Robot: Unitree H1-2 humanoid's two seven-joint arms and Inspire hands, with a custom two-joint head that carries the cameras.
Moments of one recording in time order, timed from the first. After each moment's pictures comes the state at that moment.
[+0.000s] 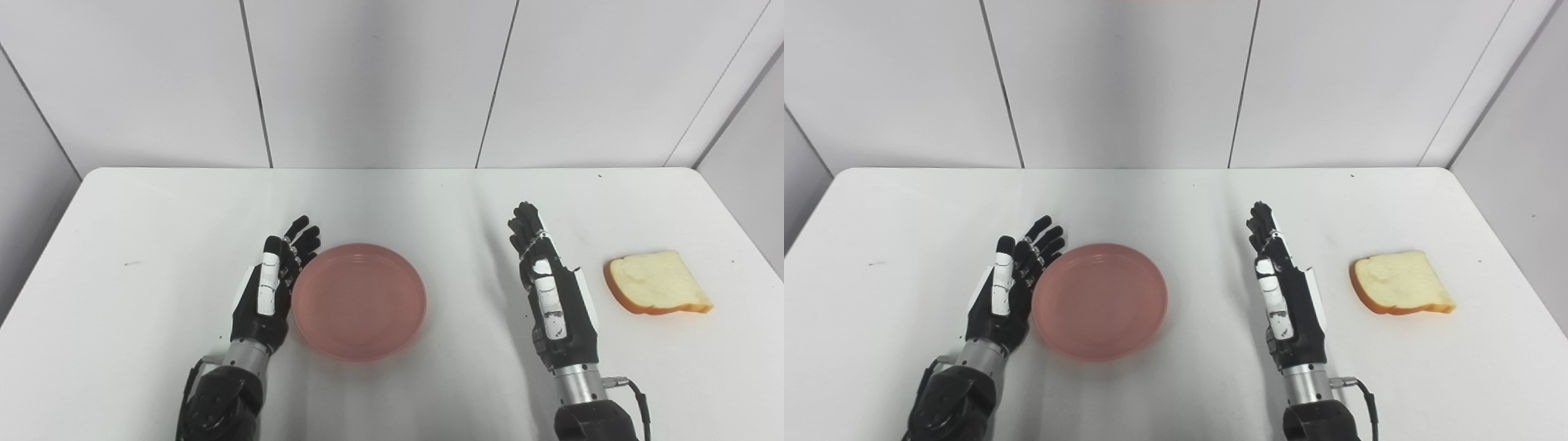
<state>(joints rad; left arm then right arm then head) -0.23 -0.05 -0.04 0.18 -0.18 -0.02 -0.16 -0.02 -0.06 -0.03 -0.22 0.09 -0.16 0.06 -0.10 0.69</state>
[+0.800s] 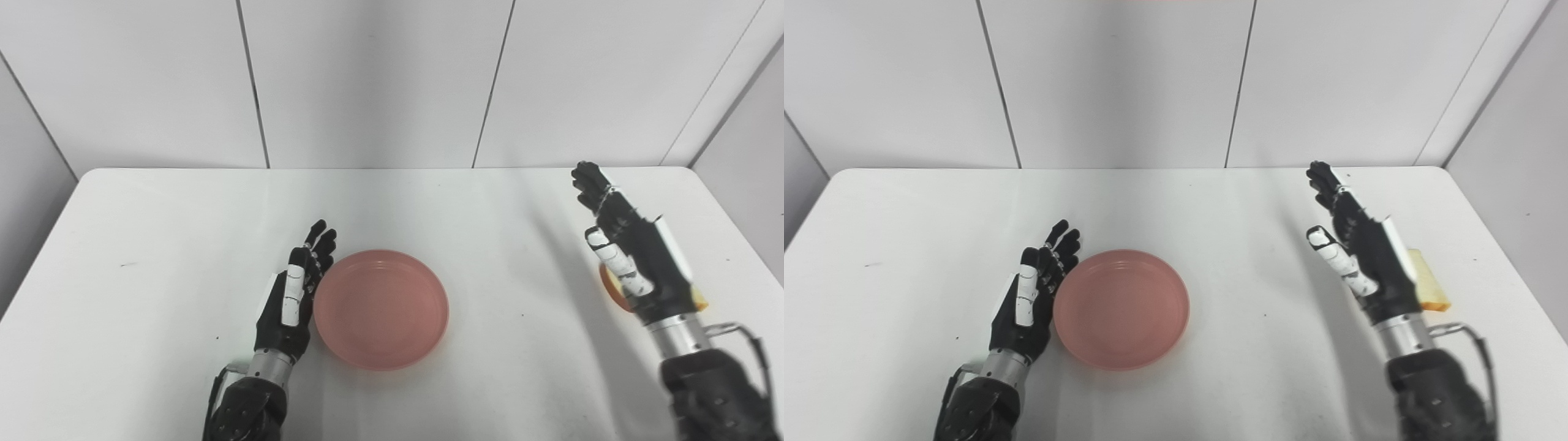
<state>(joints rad) -0.24 -0.09 -0.08 0.25 -0.11 -0.12 -0.15 -0.10 -0.49 -0.20 -0.28 0.14 0.04 0.19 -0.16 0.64</state>
